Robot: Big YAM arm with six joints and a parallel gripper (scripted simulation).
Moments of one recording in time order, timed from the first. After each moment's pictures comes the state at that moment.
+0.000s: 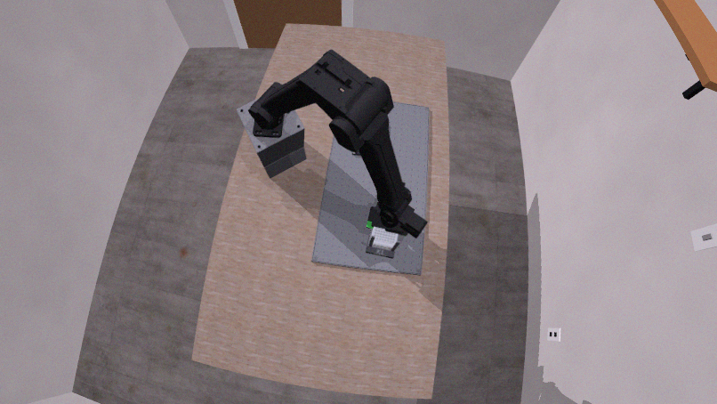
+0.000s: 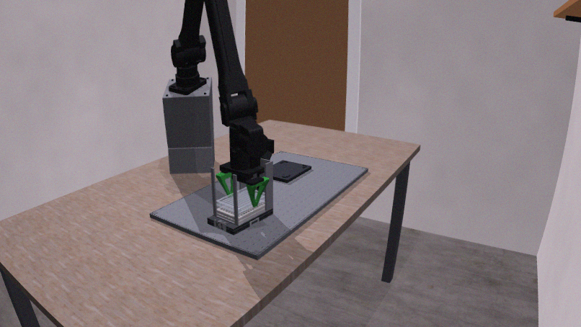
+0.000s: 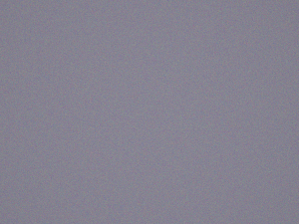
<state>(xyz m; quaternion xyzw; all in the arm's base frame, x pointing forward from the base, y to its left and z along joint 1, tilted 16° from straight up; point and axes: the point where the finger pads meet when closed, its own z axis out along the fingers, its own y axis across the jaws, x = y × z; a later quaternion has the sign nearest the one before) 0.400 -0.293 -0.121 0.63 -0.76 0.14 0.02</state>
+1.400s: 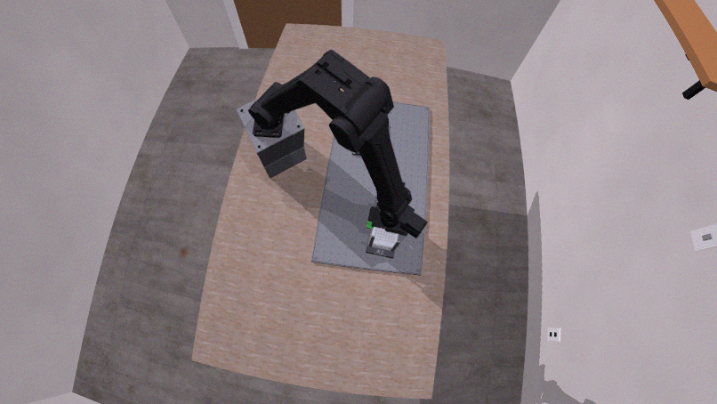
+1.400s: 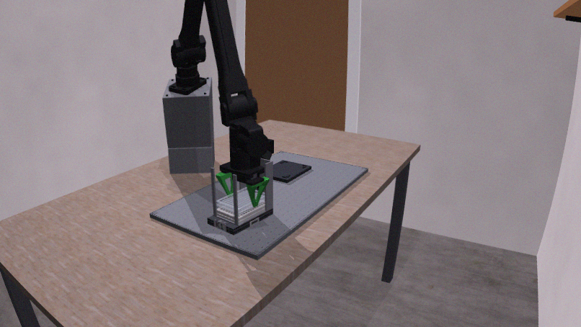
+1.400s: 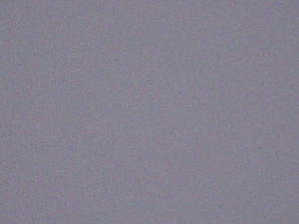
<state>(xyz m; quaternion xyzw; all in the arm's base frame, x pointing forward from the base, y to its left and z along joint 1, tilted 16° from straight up) 0.400 -0.293 -0.121 0.63 -0.76 0.14 0.02</state>
